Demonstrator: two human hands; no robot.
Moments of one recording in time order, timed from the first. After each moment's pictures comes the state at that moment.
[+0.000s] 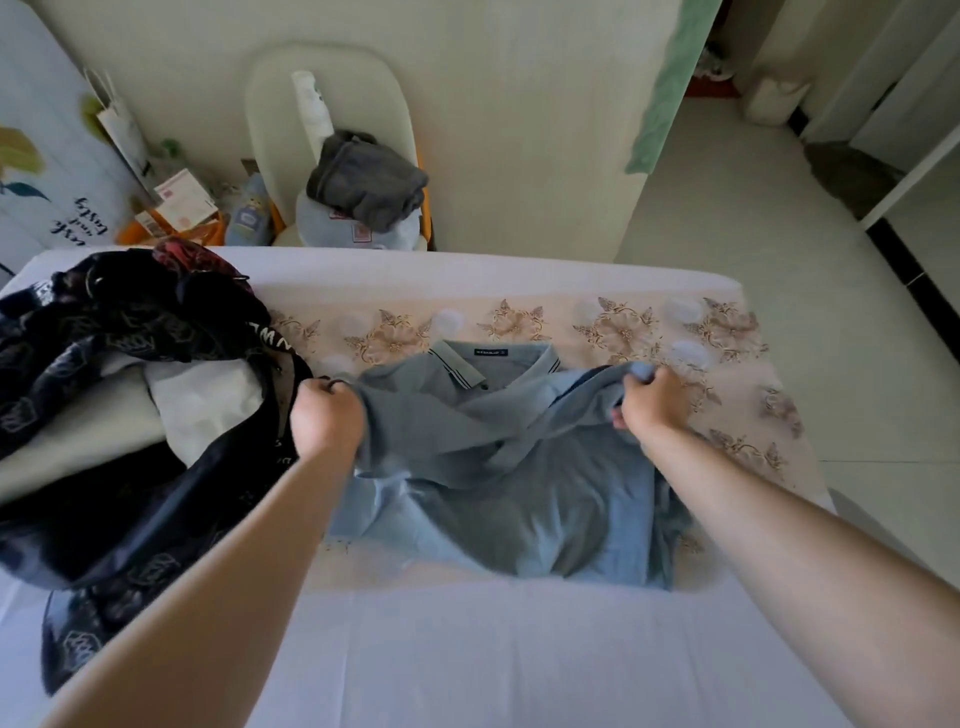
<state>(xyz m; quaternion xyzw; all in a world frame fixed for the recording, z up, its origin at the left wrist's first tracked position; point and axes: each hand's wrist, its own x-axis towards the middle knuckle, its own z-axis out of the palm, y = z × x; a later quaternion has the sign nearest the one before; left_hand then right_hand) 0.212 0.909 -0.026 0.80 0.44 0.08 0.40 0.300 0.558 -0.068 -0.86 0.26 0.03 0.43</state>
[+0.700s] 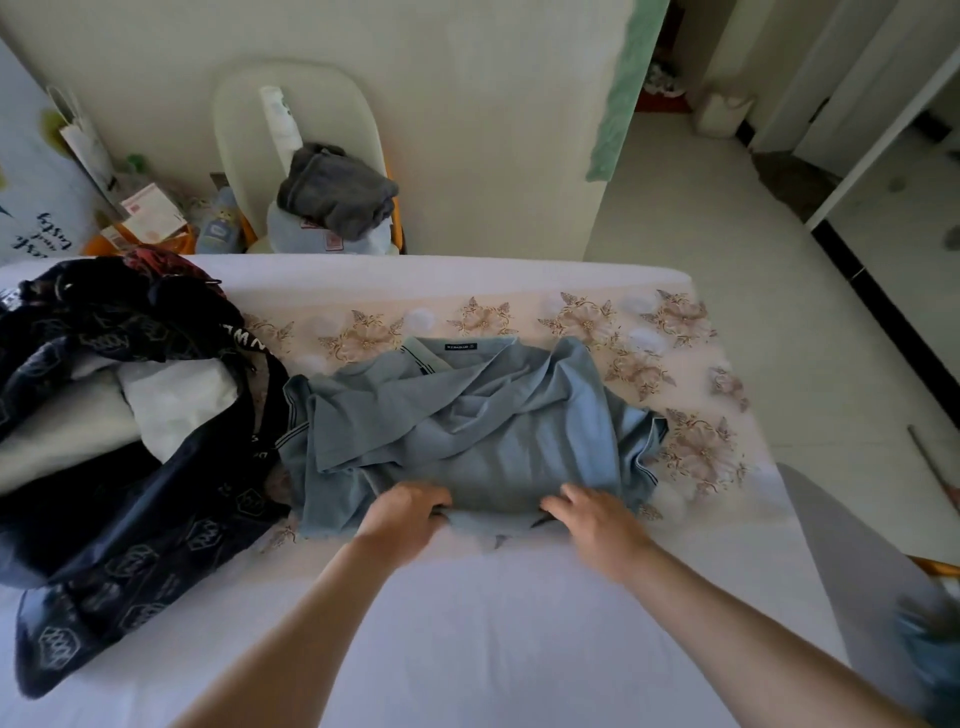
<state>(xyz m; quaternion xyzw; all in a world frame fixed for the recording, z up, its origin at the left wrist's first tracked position) 0.117 0.827 -0.096 0.95 -0.05 -0.19 0.23 0.133 0.530 -0.105 -0.95 -0.29 0.13 0.05</state>
